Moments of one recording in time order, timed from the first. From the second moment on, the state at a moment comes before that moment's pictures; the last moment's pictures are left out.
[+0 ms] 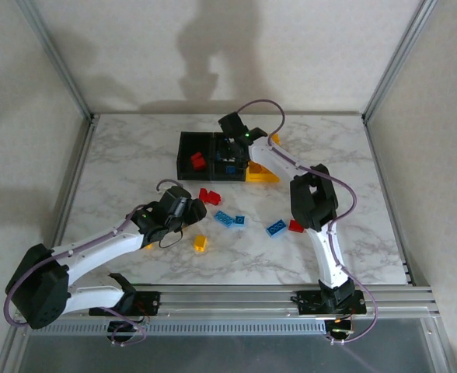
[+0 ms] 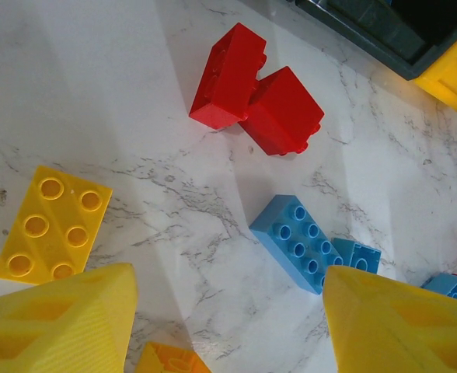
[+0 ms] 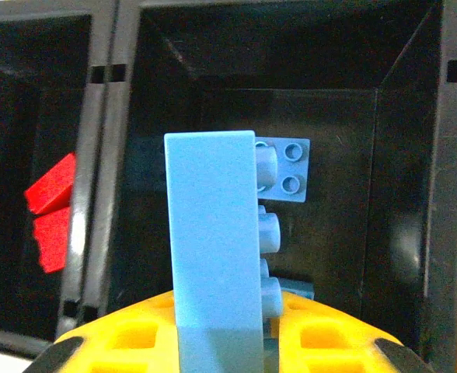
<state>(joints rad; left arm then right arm) -0.67 1.20 0.65 -0.30 -0.14 -1.01 0.63 2.26 1.97 -0.70 0.07 0.54</state>
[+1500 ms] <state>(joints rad) -0.70 1.20 0.69 -0.25 -0.10 -0.93 0.64 1.63 1.31 -0.60 0.10 0.51</state>
